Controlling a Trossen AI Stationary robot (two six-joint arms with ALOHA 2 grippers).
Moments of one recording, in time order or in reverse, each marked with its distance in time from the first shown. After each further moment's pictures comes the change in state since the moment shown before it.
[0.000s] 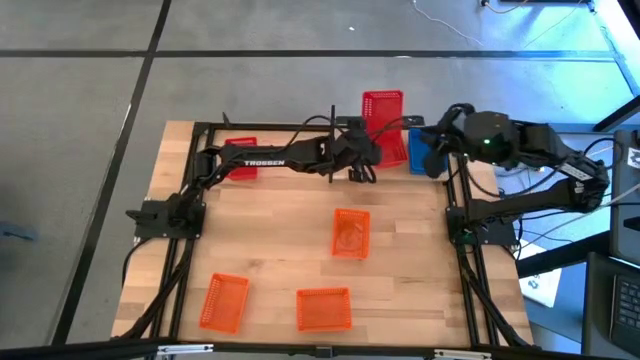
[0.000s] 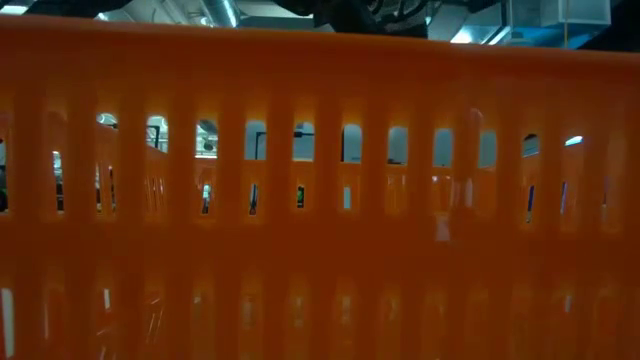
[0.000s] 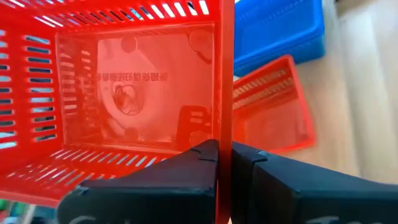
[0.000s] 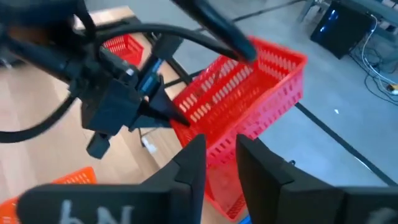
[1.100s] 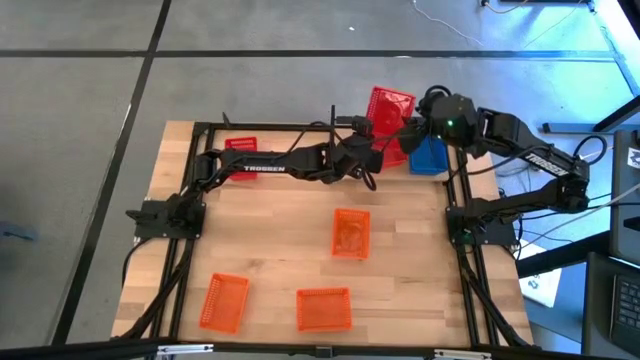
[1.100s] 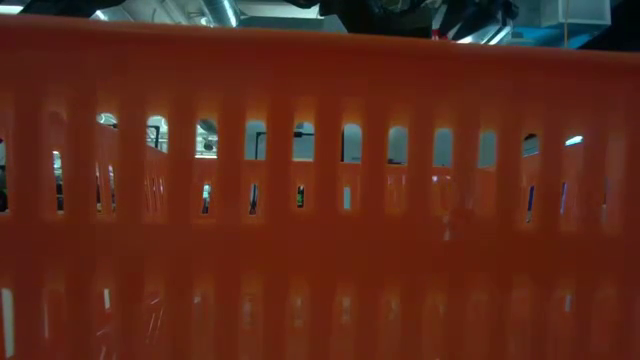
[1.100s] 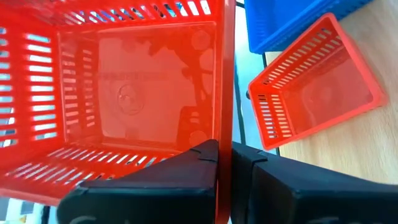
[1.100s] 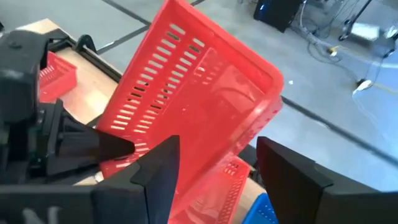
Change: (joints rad) left arm -0.045 0.000 0.000 0.100 -0.218 0.393; right arm -0.187 0.145 0.000 0.115 0.064 0.118
